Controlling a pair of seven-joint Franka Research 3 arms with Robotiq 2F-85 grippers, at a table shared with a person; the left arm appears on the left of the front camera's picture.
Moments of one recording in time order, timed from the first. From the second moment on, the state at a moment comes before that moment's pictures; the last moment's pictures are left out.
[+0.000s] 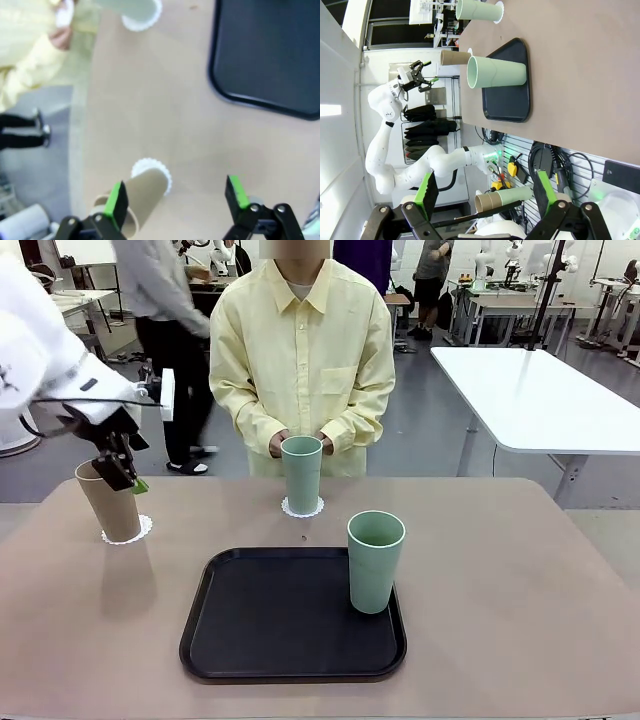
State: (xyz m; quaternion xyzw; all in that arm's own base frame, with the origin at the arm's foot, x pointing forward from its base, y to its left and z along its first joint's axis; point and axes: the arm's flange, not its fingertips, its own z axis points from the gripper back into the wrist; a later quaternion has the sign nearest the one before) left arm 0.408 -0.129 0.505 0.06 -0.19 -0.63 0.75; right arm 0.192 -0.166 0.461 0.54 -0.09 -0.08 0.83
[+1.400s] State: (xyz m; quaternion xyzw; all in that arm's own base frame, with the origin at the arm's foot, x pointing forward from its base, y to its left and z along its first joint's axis) left arm 0.410 -0.125 0.503 0.01 -0.18 -0.63 0.76; right arm 0.192 -0.166 0.461 0.54 -0.09 -0.08 0.83
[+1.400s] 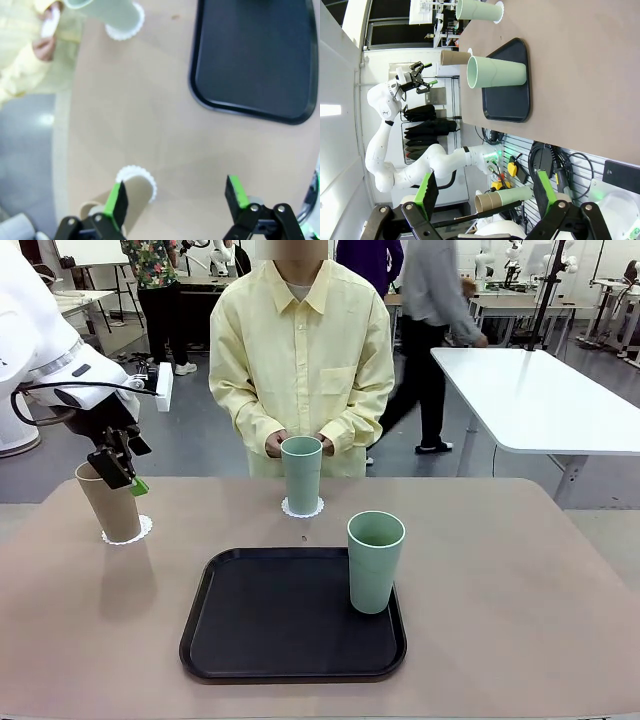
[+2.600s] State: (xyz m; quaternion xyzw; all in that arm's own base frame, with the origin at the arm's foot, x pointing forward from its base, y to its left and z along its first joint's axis) left arm 0.372 0.010 0.502 -0.30 -0.19 -0.23 0.91; right arm 0.192 -0.166 0.461 0.54 -0.09 -0.08 0.83
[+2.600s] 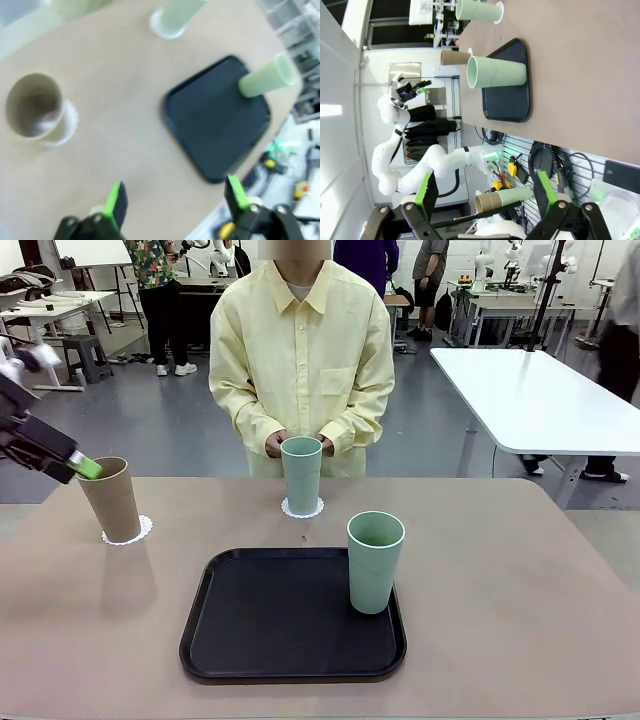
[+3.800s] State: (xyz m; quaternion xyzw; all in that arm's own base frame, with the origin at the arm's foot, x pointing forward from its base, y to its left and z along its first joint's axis) left arm 0.373 0.203 0.427 -0.59 -0.13 -0.15 0.78; right arm 0.192 -0.166 0.461 0.54 -0.09 -0.08 0.83
